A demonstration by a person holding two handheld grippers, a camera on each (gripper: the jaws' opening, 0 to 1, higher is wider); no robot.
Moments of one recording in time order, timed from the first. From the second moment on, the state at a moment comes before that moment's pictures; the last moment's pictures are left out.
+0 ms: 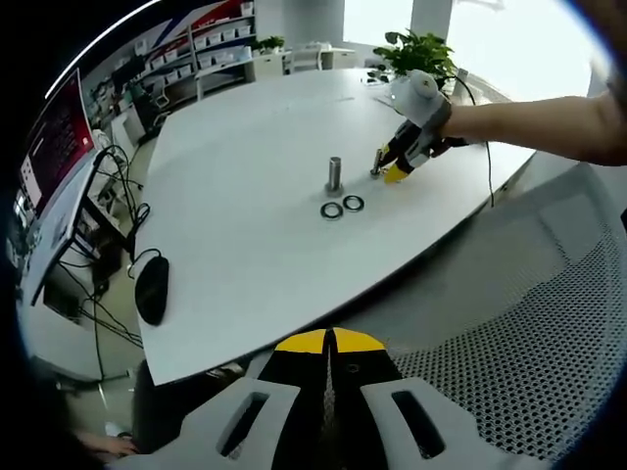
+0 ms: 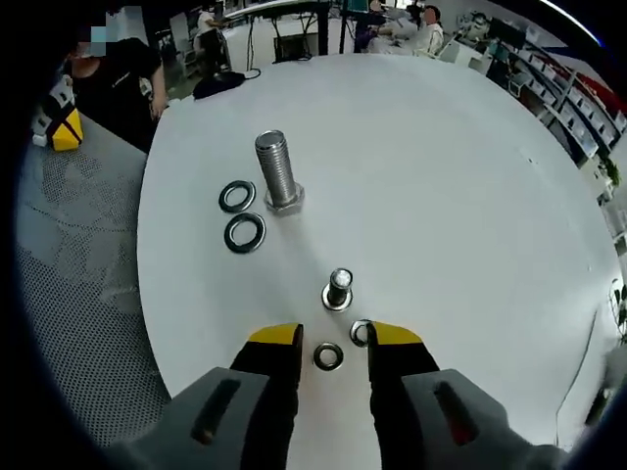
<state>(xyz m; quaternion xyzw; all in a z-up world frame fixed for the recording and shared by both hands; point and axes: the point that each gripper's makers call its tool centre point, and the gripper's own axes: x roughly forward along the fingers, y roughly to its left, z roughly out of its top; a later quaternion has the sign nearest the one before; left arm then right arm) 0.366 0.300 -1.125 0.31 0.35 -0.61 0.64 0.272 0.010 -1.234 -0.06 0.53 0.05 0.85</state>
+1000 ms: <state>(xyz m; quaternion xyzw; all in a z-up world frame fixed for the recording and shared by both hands) 0.365 0.300 -1.124 0.32 0.35 -0.61 0.64 0.257 0.019 -1.234 -0.06 0.53 0.08 0.84</state>
